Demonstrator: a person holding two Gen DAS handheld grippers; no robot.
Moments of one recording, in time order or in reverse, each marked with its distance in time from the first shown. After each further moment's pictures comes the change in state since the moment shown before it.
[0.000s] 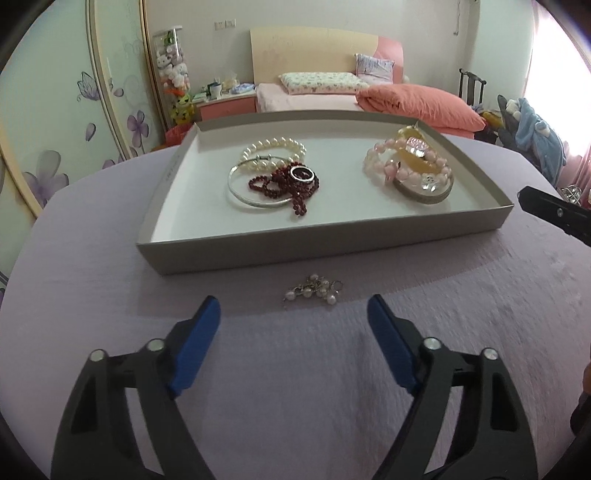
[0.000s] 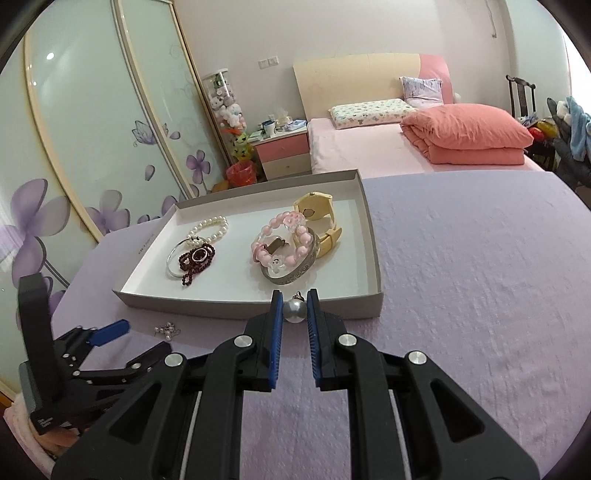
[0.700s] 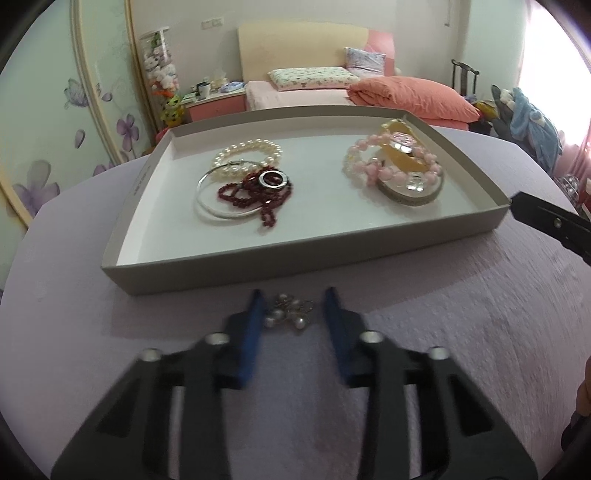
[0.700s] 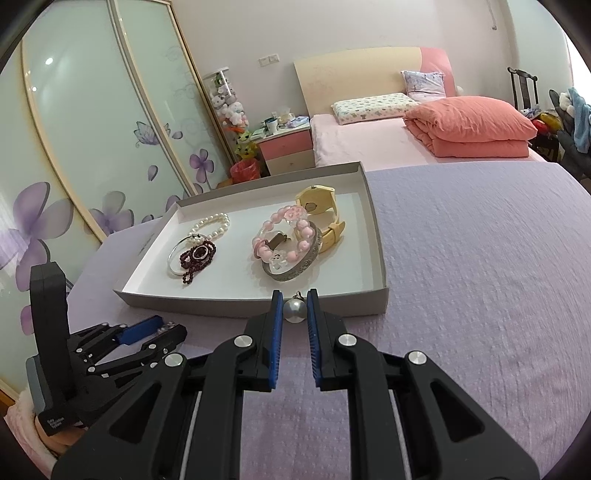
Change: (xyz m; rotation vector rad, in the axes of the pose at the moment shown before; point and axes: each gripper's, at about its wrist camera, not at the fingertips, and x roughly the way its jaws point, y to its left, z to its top) left arm 0.006 -0.020 0.010 0.048 0.001 -0.015; right arm 0.004 -0.001 -0.003 0.015 0.011 0.020
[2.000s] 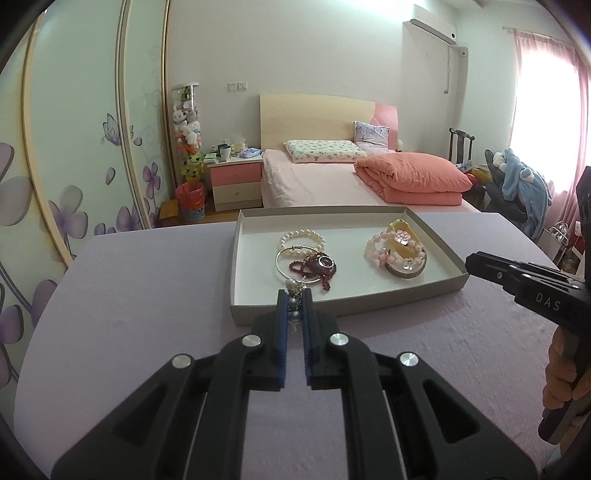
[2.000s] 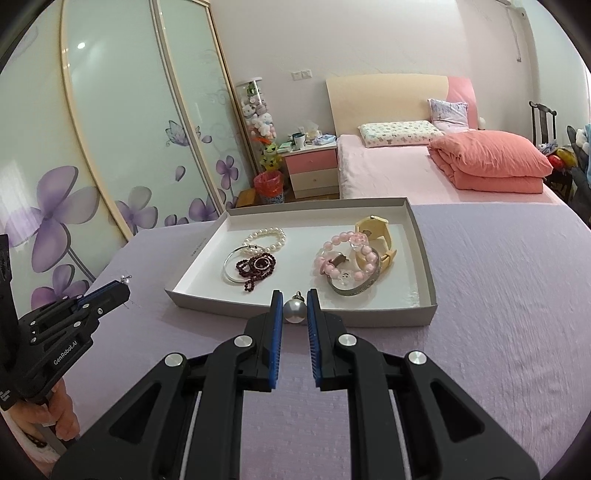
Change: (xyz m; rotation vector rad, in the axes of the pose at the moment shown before) left arm -0.124 0.059 -0.010 -0.073 -0.285 0.002; right arm -0.034 0.062 0.004 -0.104 -0.061 0.040
